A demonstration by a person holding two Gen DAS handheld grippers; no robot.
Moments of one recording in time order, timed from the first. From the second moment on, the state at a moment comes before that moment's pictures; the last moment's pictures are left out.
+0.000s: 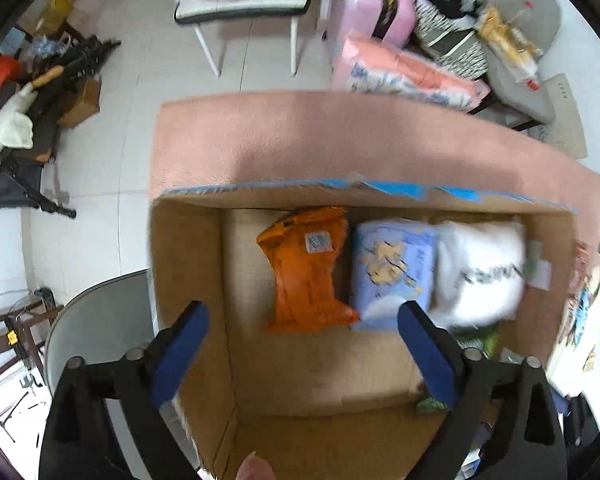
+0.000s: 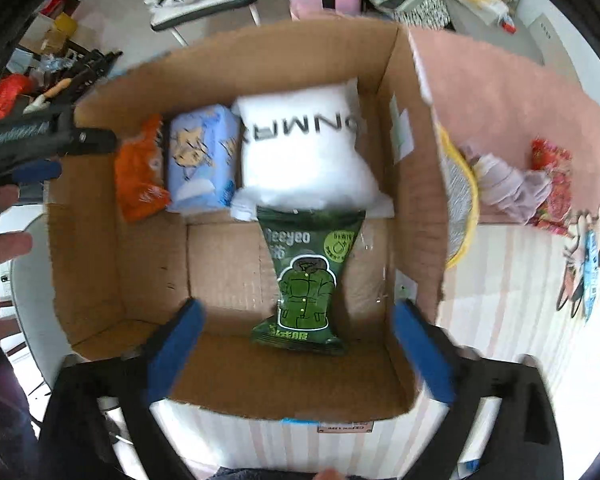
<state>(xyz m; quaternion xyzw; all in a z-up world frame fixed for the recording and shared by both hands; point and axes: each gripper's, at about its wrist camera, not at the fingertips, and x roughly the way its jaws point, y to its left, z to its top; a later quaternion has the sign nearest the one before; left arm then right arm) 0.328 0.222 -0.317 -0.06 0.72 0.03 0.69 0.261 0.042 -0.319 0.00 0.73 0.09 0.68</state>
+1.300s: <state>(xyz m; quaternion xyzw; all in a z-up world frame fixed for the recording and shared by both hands) 0.404 -0.087 -0.348 -0.13 0.78 -0.02 0.62 0.387 -0.320 -0.412 0.20 0.72 0.01 0.67</state>
